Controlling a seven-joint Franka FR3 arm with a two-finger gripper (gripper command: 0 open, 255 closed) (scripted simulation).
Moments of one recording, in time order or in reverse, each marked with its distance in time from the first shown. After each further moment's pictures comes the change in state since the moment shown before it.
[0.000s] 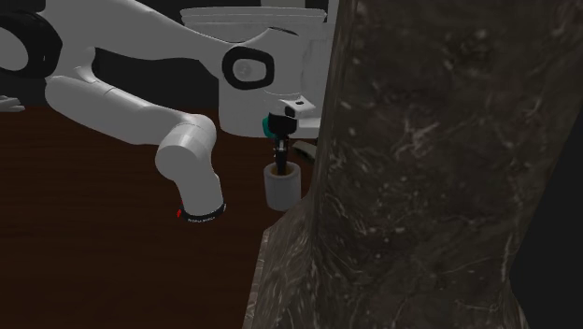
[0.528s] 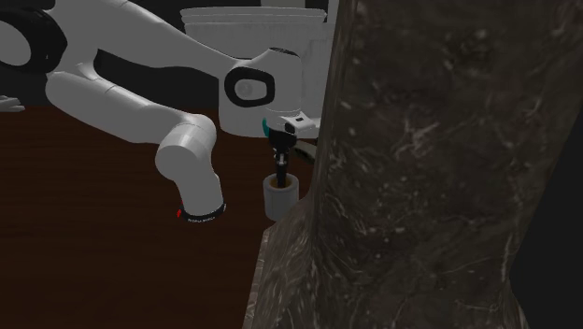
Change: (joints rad) arm 0.000 0.034 0.001 -0.088 0.001 0.123 0.000
